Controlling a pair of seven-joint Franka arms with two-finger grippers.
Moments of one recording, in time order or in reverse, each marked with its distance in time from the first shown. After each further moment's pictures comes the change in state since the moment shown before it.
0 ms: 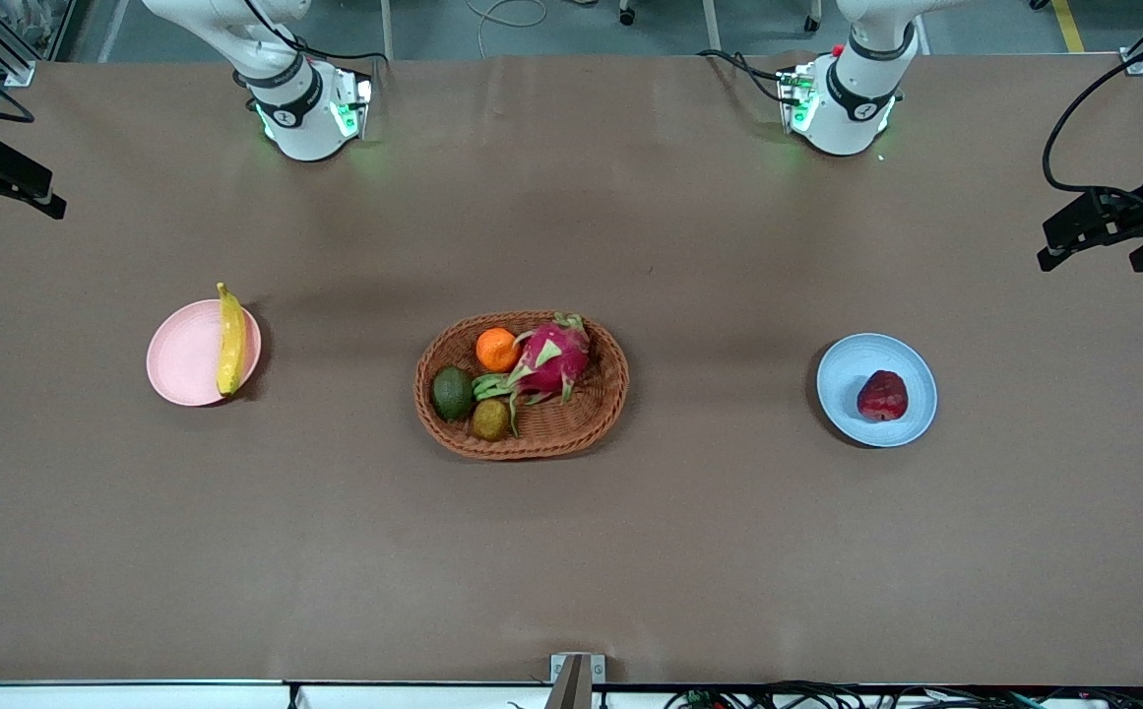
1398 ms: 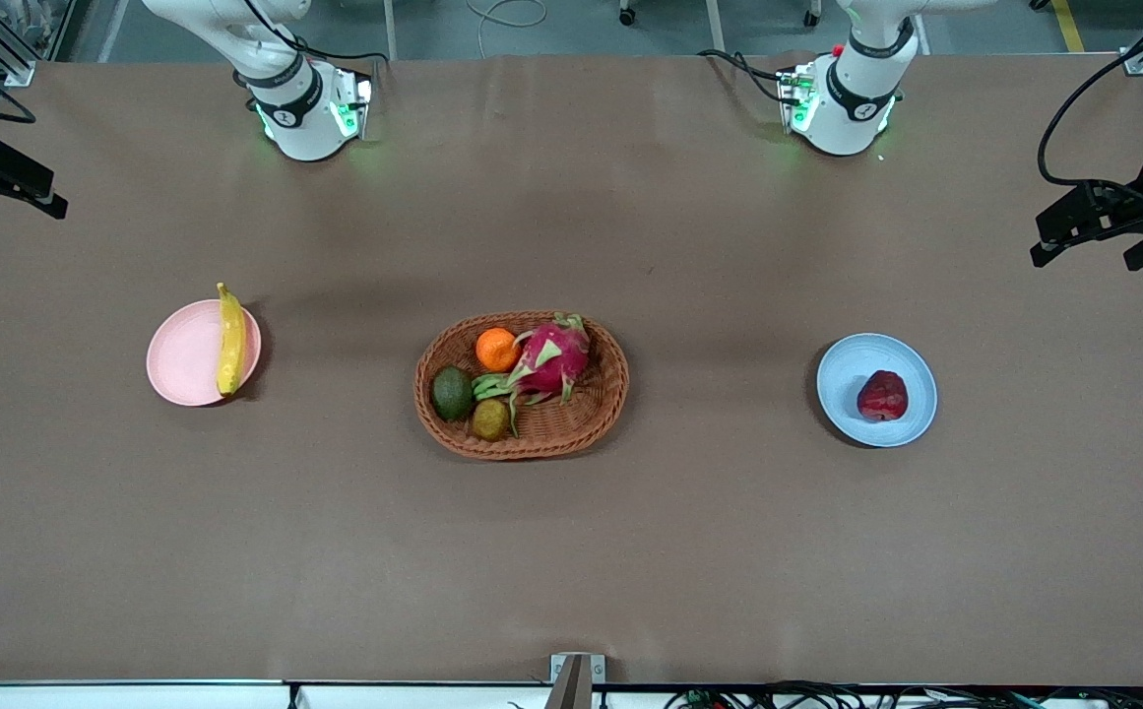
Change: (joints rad) left arm -0.204 0.004 0.182 0.031 0.000 -0.015 0.000; right arm 0.000 0.000 0.000 -0.003 0.000 -0.002 0.000
